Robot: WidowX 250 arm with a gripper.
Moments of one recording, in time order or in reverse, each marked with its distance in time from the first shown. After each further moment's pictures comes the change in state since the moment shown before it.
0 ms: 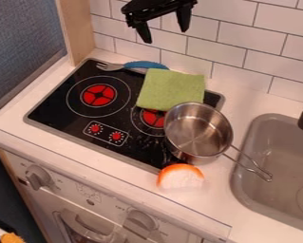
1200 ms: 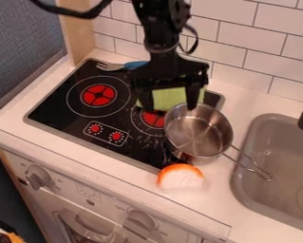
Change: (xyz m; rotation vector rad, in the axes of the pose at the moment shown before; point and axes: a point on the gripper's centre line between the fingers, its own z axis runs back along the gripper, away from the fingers) arm -0.121 0.025 -0.007 0.063 0.220 -0.220
